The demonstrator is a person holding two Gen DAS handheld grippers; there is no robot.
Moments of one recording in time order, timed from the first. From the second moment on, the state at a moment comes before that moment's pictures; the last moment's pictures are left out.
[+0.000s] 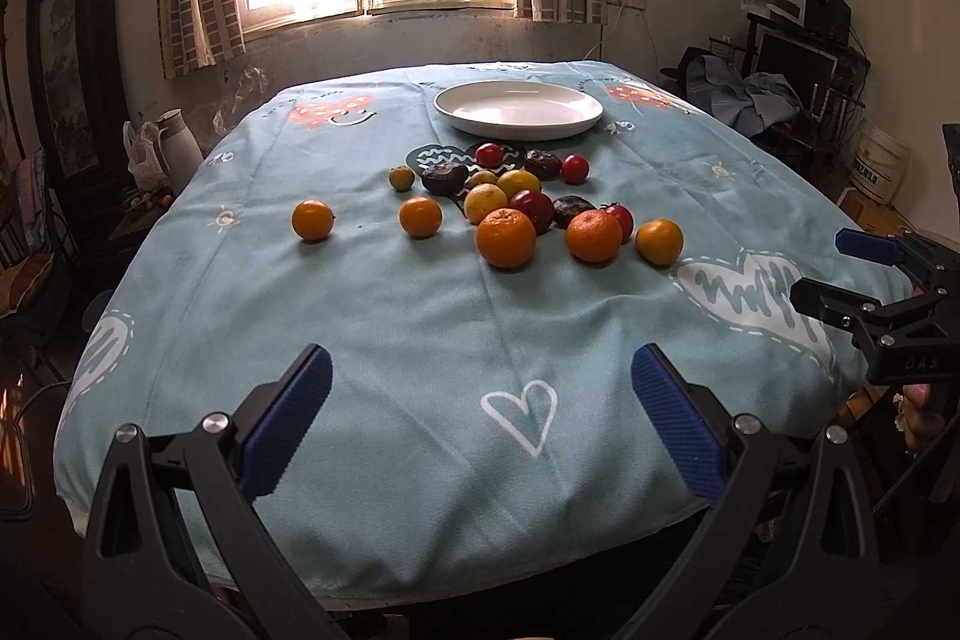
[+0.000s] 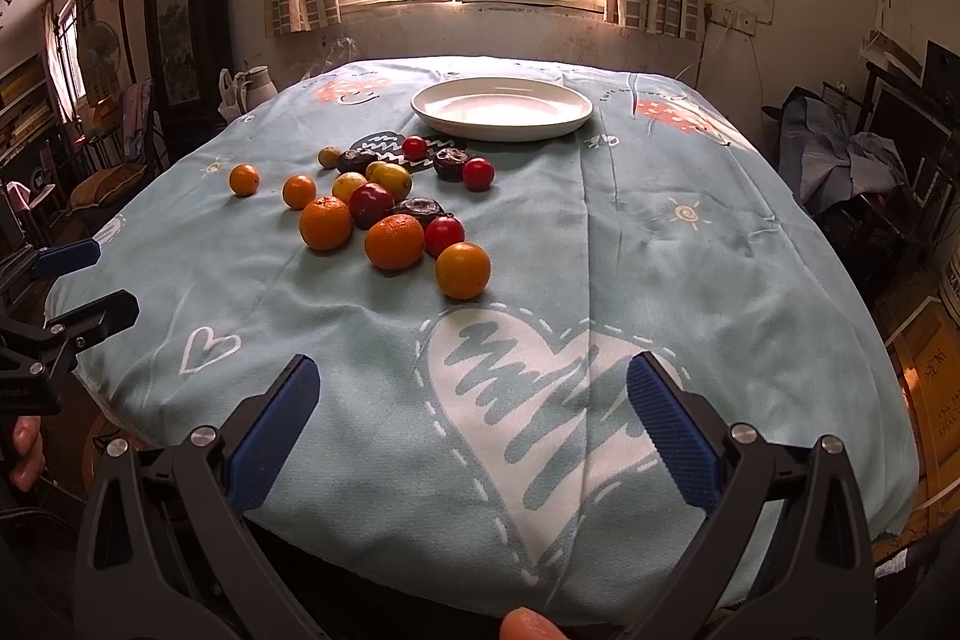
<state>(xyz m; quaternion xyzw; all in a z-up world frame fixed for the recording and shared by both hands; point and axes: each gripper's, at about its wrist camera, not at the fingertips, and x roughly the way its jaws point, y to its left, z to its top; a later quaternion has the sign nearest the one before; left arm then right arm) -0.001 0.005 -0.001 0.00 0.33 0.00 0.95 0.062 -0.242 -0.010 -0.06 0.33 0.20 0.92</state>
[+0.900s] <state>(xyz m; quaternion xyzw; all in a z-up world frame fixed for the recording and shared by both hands) 0.015 0.030 -0.026 -0.04 0.35 0.00 0.94 0.079 -0.238 -0.018 -0.06 0.33 0.22 0.91</state>
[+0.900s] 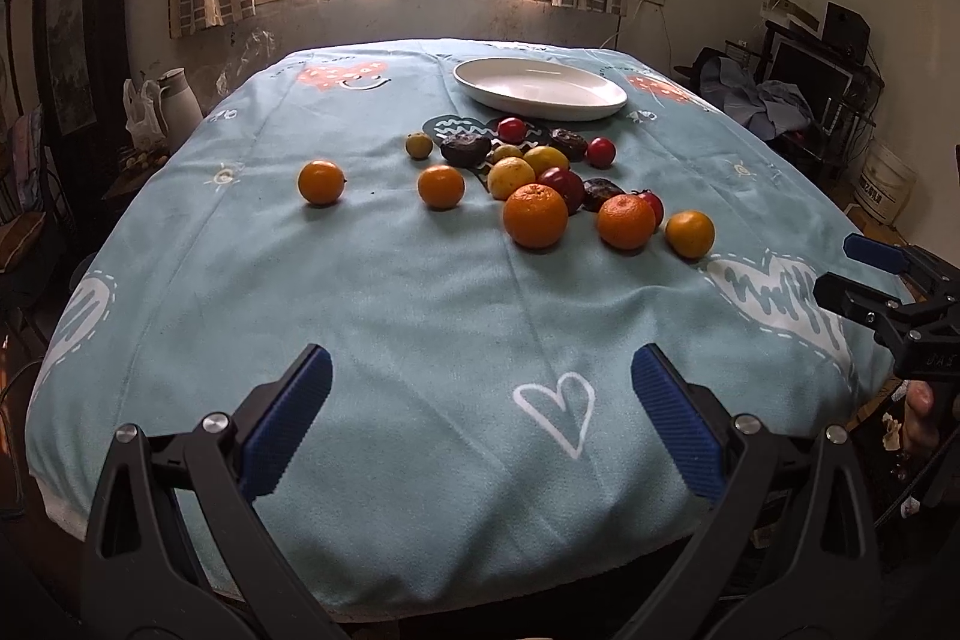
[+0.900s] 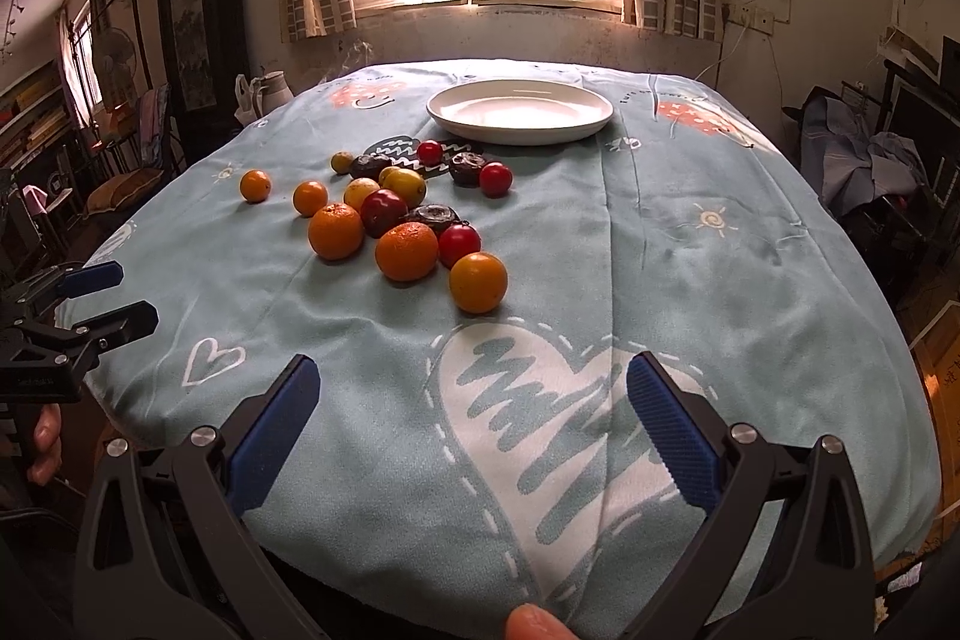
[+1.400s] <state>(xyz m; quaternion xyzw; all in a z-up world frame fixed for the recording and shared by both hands) 0.110 0.027 -0.035 0.00 0.40 -0.09 0.91 0.182 -0.195 -0.060 -0.11 0.44 0.26 0.85</state>
